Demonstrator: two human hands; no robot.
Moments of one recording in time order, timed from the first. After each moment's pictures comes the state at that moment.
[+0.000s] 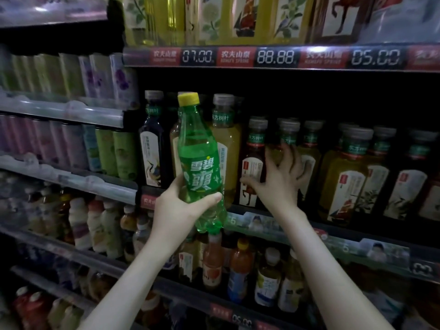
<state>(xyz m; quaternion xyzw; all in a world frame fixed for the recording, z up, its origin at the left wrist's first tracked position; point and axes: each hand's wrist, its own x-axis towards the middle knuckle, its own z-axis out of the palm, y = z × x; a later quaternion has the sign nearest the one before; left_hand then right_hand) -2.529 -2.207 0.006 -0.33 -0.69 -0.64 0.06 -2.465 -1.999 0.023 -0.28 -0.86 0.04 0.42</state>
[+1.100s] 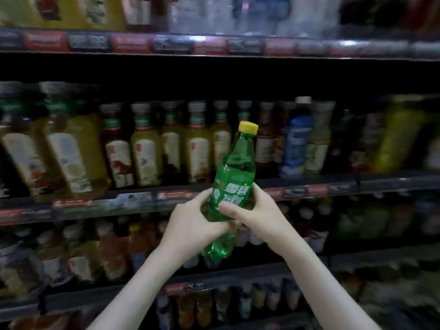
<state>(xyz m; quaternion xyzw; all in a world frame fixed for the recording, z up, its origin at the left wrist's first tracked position) -2.317 -2.104 -0.007 -0.58 -0.65 -0.48 -0.13 -2.183 -2.020 -0.004 -0.28 -0.73 0.48 0.39</state>
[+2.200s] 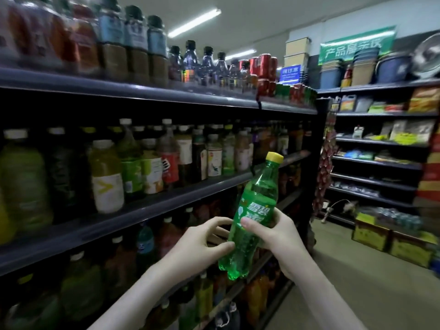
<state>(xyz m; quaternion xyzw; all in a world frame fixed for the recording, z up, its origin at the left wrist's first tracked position) -1.630 -1.751 -0.006 -0.82 -0.36 -0.32 -0.31 -1.444 -1.788 -0.003 -0.52 -0.52 0.32 0.60</state>
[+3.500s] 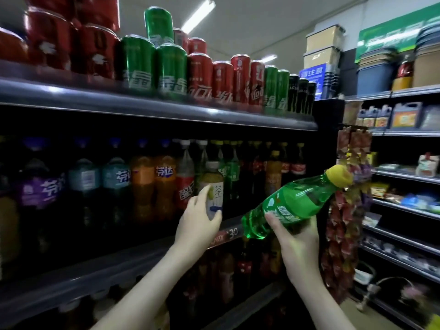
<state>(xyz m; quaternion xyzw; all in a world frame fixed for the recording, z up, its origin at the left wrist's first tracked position) -0.938 -1.121 0.043 -0.67 -0.56 -0.48 -0.08 -0.755 -1.155 0.024 -0.34 -0.52 0.22 0.75</state>
